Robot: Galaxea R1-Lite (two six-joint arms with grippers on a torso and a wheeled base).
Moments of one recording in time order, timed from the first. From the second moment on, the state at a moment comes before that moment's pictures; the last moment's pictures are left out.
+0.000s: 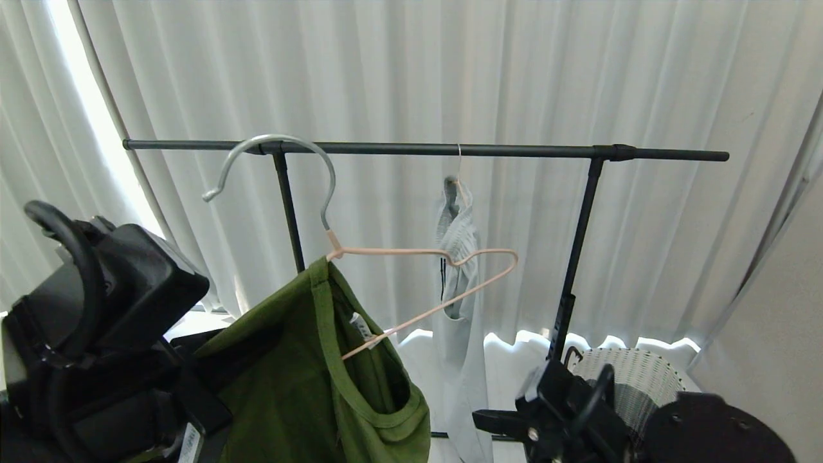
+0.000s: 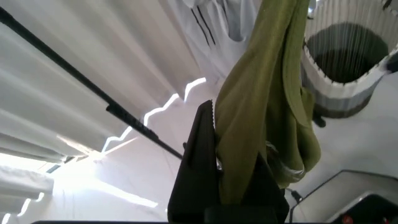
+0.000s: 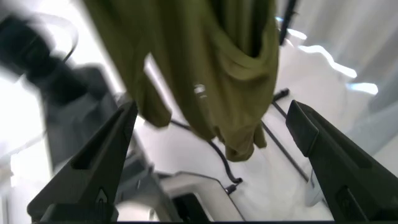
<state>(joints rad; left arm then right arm) -0.86 1.11 -0.71 0.00 0.37 0.24 1.21 1.69 -0.46 -0.89 -0.11 0.31</state>
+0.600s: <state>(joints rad) -0.87 1.11 -0.72 0.00 0.31 0.24 1.09 1.91 -0.69 -0.89 -0.26 0.39</state>
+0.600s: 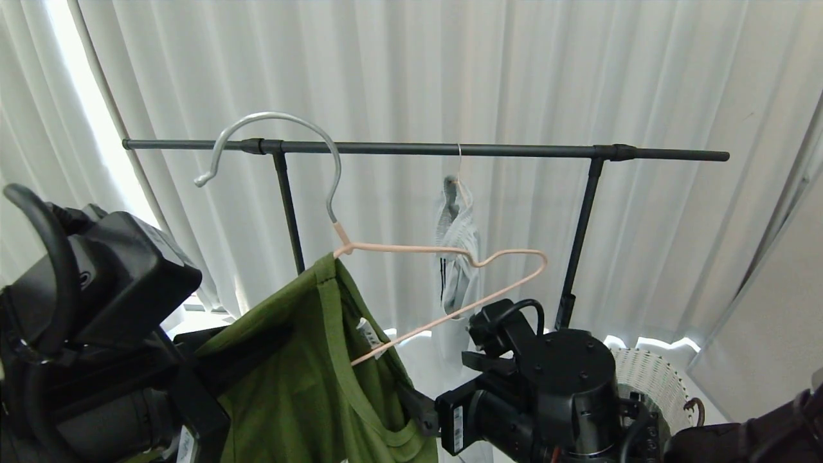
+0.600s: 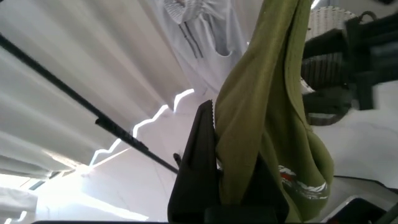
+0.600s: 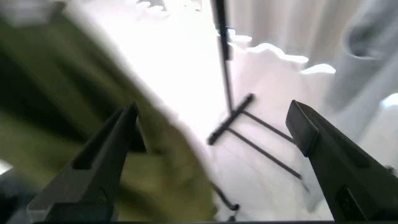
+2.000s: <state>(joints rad) -0.87 0.88 -0.28 -0.01 0.25 0.32 0.77 1.71 -0.38 -0.89 -0.21 0.15</state>
